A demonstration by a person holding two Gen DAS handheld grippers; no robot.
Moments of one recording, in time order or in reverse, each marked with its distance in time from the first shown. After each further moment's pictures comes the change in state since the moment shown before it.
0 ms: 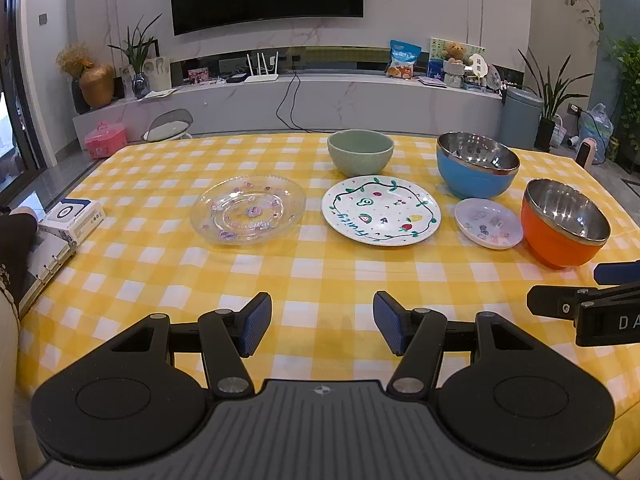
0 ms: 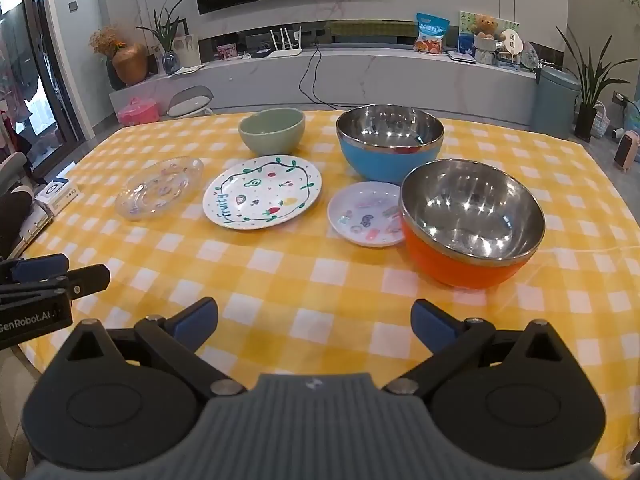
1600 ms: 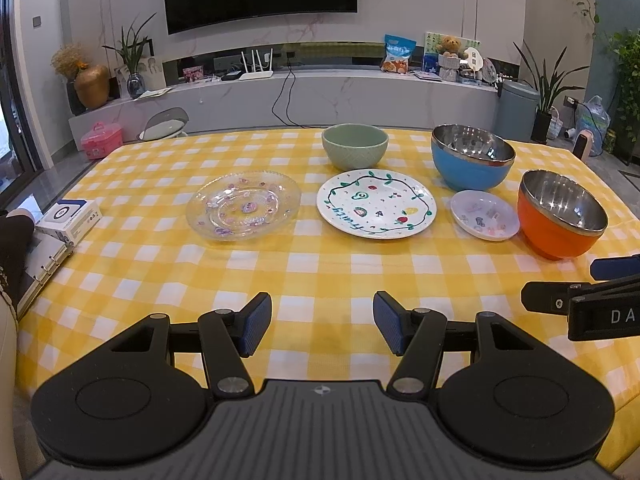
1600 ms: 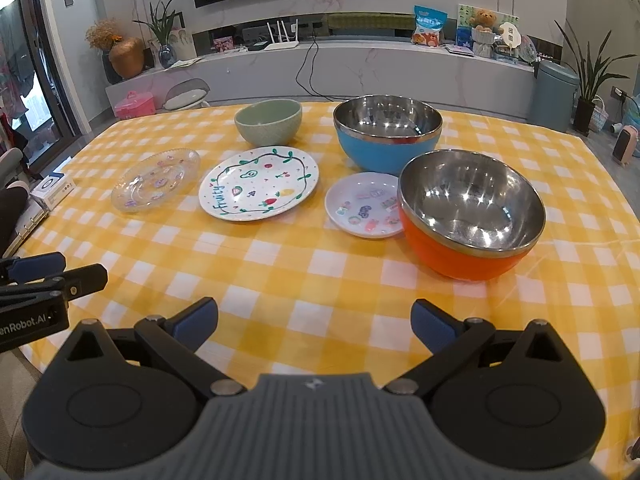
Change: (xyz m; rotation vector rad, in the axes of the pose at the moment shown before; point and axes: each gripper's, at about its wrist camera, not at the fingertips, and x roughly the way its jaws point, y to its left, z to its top) left arm 0.000 -0.004 -0.002 0.019 0.012 -0.003; right arm 0.003 -0.002 -0.002 0.004 0.018 -0.004
